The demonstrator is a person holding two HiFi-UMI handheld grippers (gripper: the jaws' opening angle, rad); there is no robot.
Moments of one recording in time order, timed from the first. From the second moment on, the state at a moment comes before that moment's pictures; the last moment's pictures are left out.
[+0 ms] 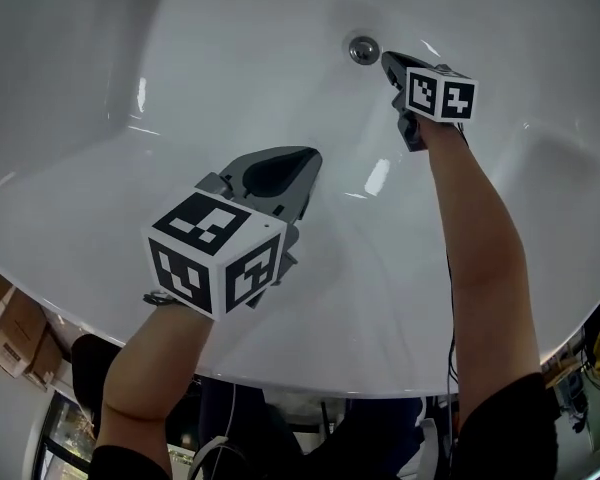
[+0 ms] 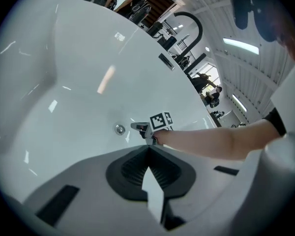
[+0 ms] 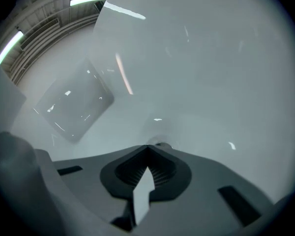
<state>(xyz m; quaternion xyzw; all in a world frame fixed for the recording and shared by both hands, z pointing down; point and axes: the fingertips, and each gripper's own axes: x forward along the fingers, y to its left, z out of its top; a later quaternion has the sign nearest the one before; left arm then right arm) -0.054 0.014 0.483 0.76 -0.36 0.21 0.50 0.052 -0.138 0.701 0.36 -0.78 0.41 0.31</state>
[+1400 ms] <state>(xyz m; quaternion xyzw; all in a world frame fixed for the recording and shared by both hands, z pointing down) -0.012 0.036 0.463 0.73 -0.31 0.18 0.58 0.040 -0.153 0.800 0.39 -0.72 0.43 0.39</state>
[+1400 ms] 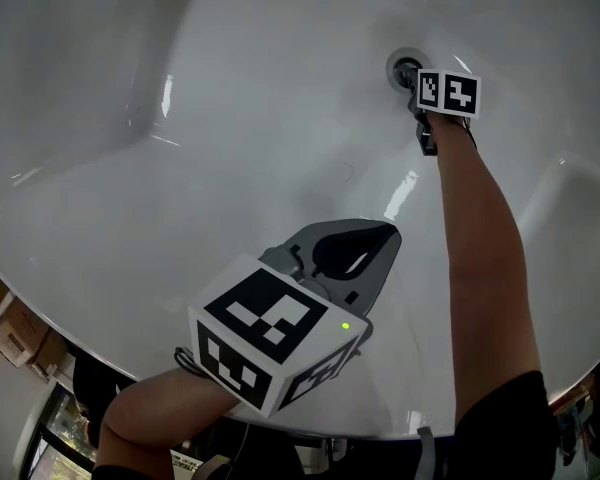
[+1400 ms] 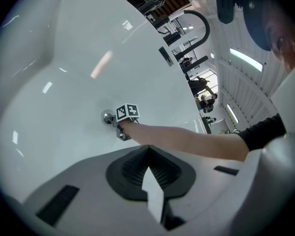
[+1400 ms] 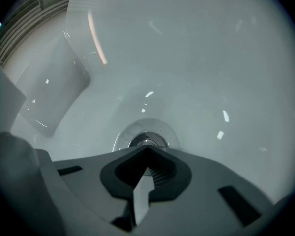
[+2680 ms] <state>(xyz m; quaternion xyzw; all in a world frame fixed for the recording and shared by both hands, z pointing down) -0.059 0.027 0.454 0.80 -0.36 0.20 0.44 0.054 -0.066 0.526 0.35 -0.80 0.41 0.24</state>
